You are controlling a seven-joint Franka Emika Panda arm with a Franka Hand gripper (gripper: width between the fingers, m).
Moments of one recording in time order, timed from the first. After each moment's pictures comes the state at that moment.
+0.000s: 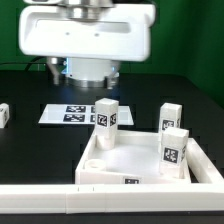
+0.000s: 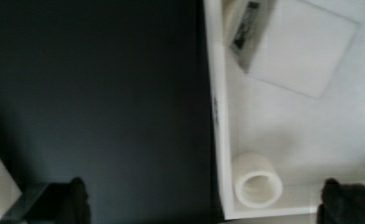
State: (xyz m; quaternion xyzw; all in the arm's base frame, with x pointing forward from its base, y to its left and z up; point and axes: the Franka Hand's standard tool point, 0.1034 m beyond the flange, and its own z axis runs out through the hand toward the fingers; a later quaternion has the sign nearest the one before) arm 0.522 -0.043 0.123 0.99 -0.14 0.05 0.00
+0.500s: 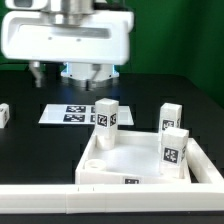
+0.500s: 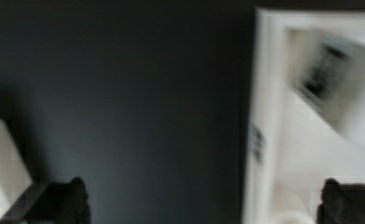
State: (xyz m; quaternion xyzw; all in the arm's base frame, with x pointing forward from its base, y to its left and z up) arm 0.478 -0.090 0.107 1.00 -0.06 0.05 0.01
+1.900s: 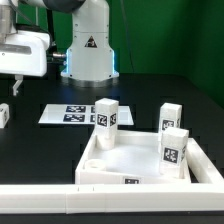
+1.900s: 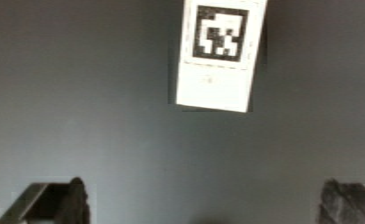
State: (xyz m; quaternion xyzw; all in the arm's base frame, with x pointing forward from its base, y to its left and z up) arm 0.402 -0.211 0.071 1.00 0.05 0.02 0.05
